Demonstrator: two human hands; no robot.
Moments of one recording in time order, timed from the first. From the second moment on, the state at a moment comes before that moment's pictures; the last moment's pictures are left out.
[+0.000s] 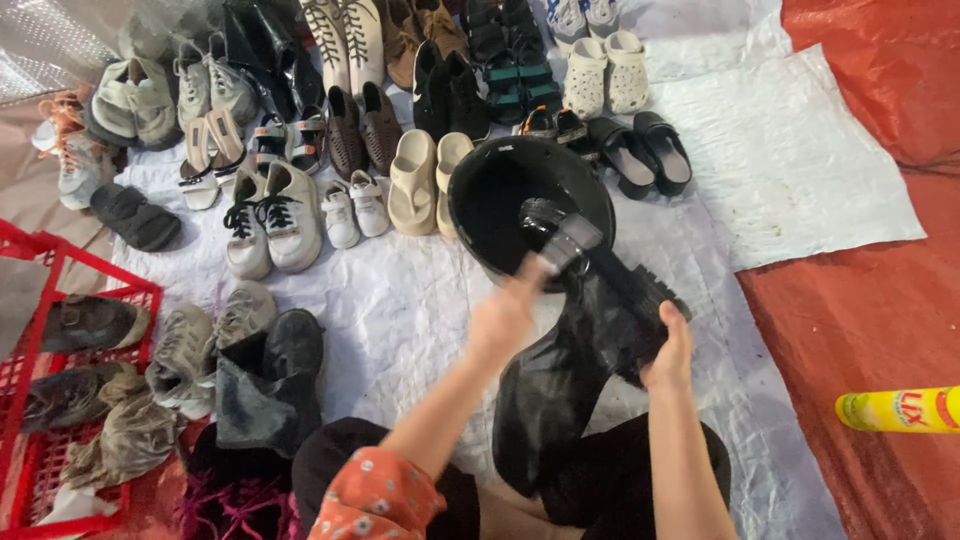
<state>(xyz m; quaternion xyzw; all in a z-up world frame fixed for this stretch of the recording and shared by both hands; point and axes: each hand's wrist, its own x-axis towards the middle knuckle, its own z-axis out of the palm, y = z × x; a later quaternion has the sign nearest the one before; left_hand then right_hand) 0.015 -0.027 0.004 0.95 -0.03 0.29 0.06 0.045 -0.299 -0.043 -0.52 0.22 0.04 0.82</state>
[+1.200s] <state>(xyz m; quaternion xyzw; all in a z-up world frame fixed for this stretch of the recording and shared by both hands) 0.006 0.054 0.027 0.97 0.10 0.07 0.23 0.026 -0.305 -0.080 -0.45 0.16 0.03 0.88</state>
